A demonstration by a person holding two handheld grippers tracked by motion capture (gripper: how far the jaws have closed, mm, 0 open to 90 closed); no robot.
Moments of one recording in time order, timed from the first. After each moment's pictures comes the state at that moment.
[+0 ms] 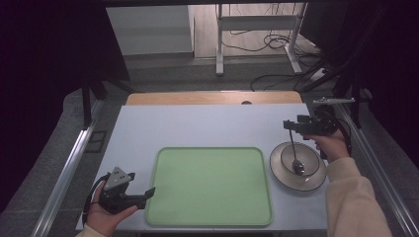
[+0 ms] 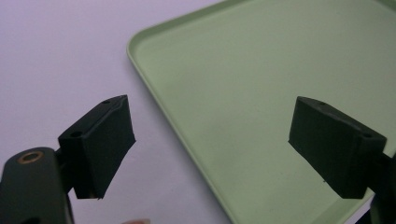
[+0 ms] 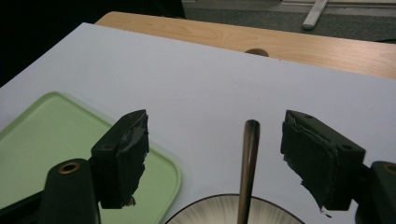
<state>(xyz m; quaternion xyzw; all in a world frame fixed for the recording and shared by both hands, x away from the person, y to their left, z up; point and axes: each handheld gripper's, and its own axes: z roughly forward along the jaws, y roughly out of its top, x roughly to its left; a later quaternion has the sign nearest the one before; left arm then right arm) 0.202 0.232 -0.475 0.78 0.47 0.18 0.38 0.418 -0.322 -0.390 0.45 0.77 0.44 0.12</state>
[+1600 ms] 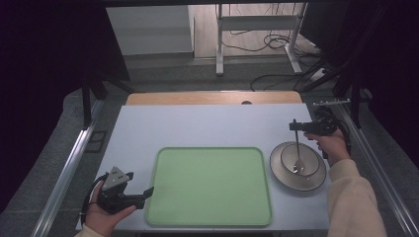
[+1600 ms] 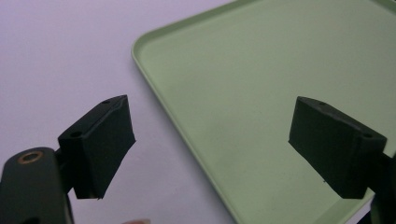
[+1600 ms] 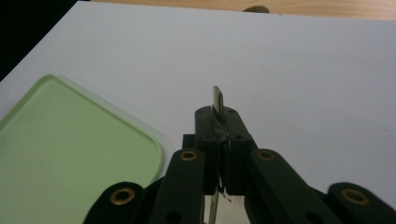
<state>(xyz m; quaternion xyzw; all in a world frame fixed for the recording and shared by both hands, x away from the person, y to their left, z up) 0.200 0.235 -0.473 0.78 0.47 0.19 0.38 0.448 -0.346 -0.424 0.47 0.78 0.42 0.04</state>
